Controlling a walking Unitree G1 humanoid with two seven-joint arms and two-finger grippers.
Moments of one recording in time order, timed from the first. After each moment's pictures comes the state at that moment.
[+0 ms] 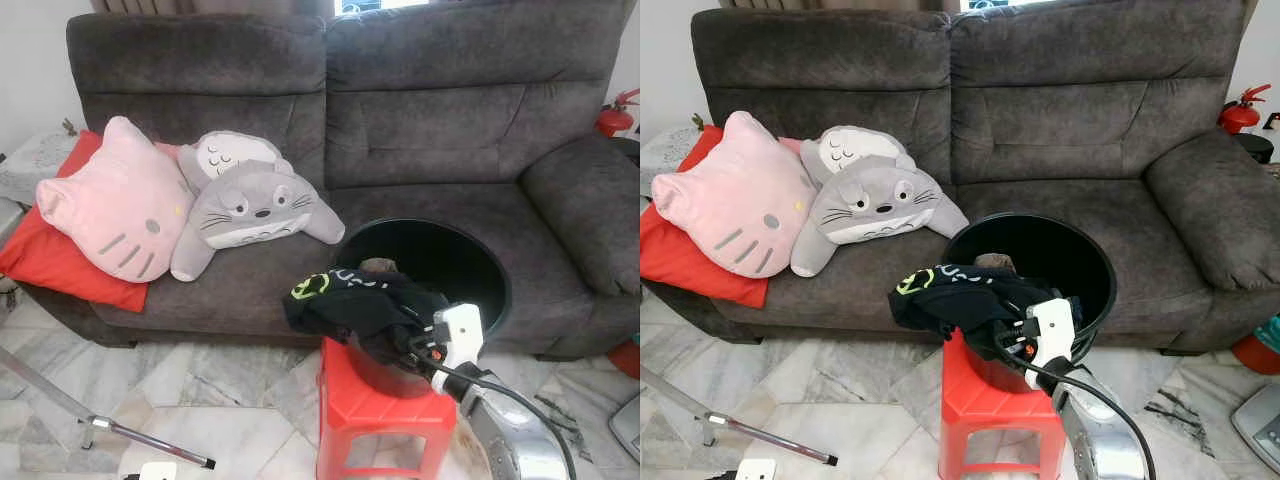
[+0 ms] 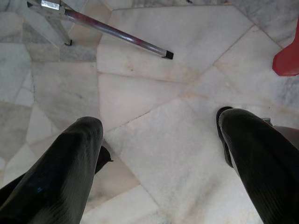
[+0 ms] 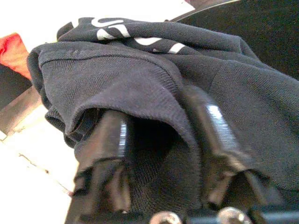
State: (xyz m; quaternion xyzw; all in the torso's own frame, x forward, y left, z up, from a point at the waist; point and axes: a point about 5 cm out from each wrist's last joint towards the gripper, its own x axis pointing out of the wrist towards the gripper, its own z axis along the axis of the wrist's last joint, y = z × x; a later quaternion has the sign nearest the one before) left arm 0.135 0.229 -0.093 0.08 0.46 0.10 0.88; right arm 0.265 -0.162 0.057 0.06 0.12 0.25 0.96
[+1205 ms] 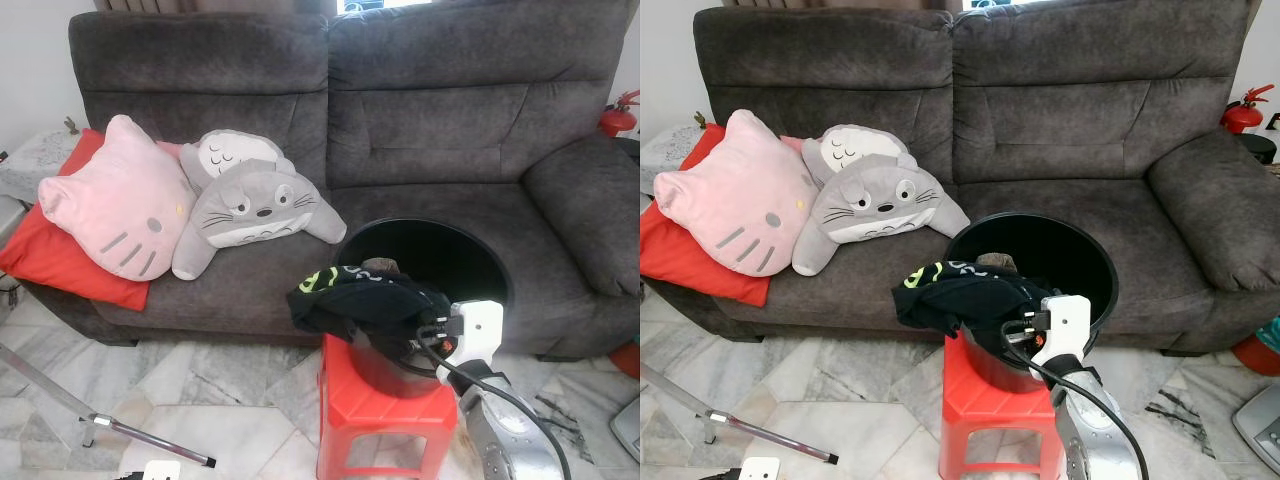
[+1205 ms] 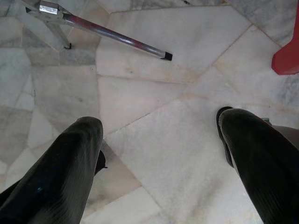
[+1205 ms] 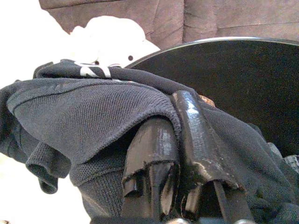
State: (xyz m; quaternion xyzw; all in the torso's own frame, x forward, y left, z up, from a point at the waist) left arm 0.139 0.226 -0.092 0.09 0.45 0.09 0.88; right arm 0.259 -0.165 0.074 0.05 0.06 0.12 0.99
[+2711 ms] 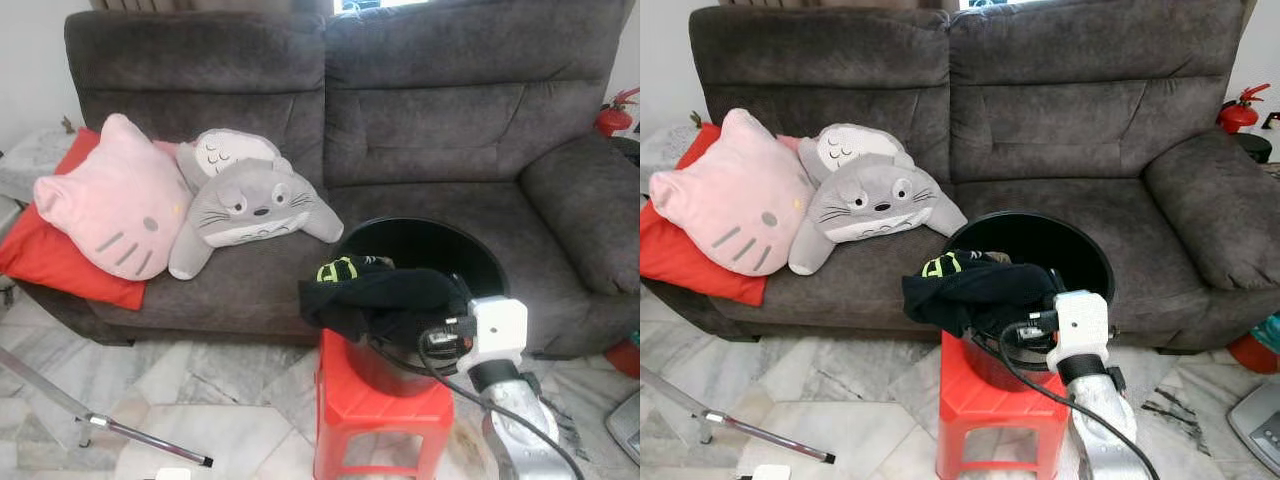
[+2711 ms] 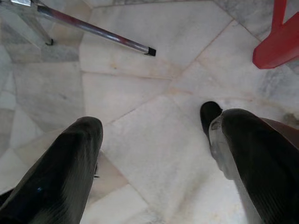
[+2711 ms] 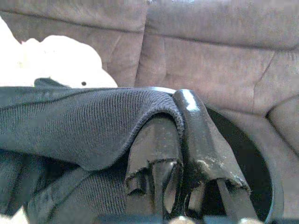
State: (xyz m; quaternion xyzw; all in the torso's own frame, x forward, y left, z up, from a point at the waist) left arm 0.130 0.208 -0.098 0.07 0.46 0.08 0.88; right arm 0.257 -0.178 0.105 -0.08 -0.03 0.04 1.00
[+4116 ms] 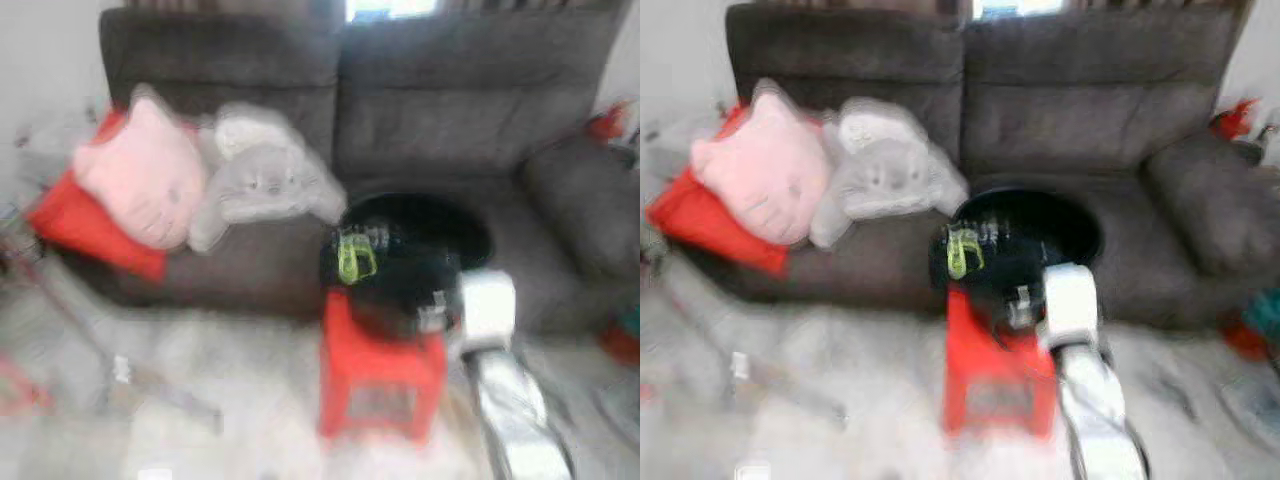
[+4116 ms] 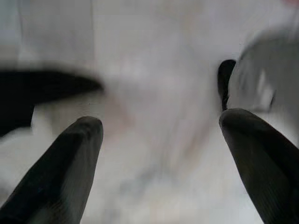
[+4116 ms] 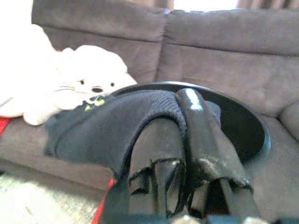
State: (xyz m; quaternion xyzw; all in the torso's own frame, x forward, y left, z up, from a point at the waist) left arm 0.079 0.225 -0.109 0.06 0.51 0.10 0.85; right arm 0.265 -0.166 0.104 -0.09 -0.03 0.05 0.99
